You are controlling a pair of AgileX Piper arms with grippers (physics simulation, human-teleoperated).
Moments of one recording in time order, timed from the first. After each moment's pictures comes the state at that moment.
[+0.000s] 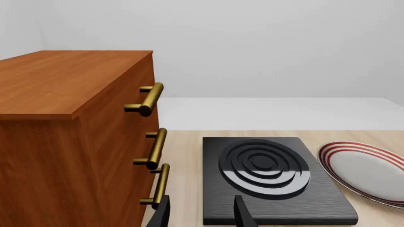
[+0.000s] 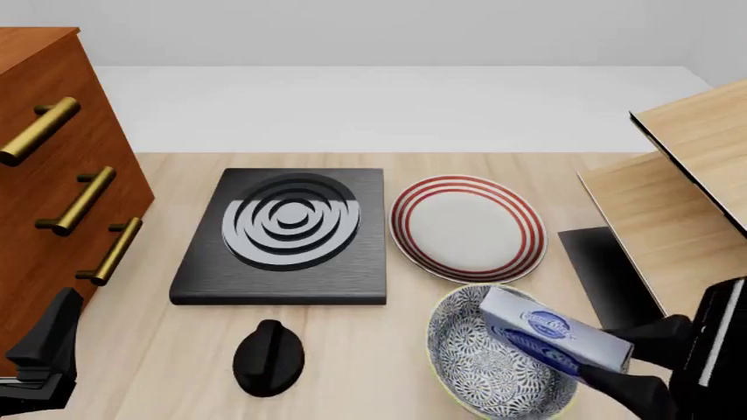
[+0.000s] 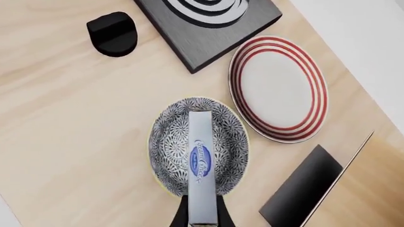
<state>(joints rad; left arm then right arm) 0.00 0.00 0.00 0.00 0.00 0.63 0.49 -0.50 0.81 -0.37</state>
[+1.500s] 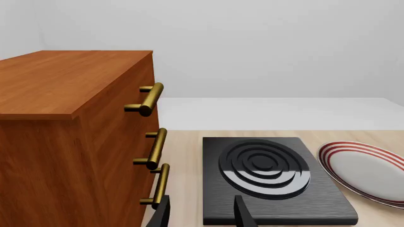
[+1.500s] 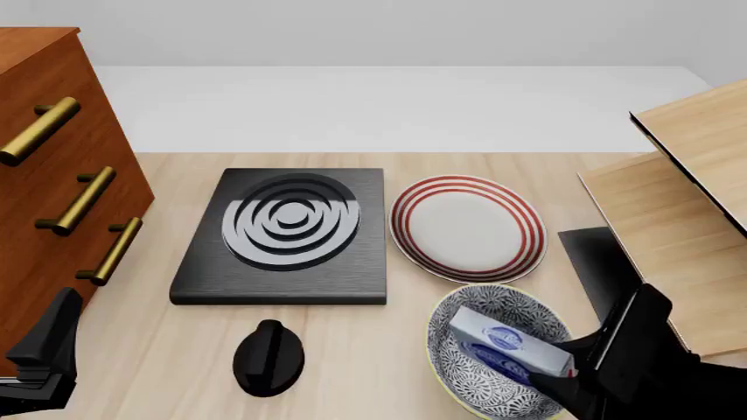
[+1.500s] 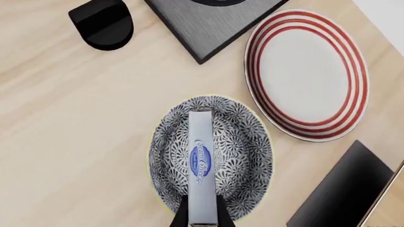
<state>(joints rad) 0.00 0.00 0.00 0.00 0.00 0.65 0.71 -0.36 0.54 -0.28</state>
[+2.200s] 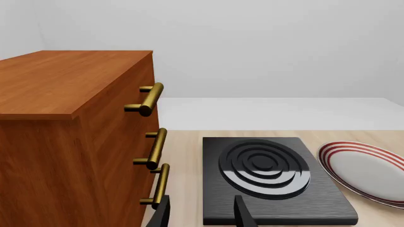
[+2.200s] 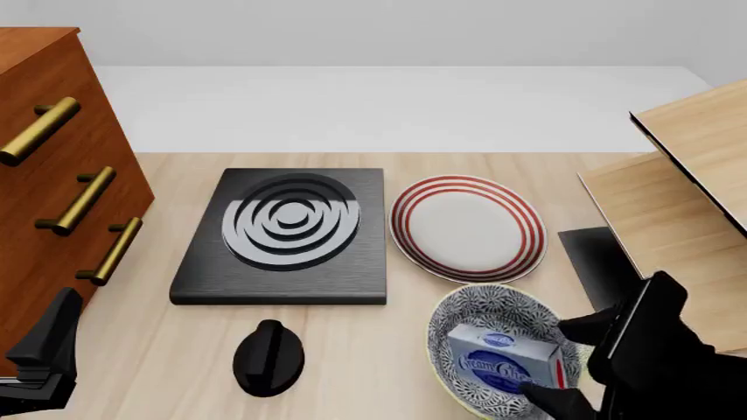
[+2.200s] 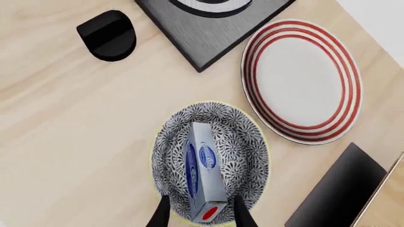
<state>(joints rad) 0.00 0.00 0.00 0.00 0.00 0.66 0.68 -0.41 0.59 -0.25</state>
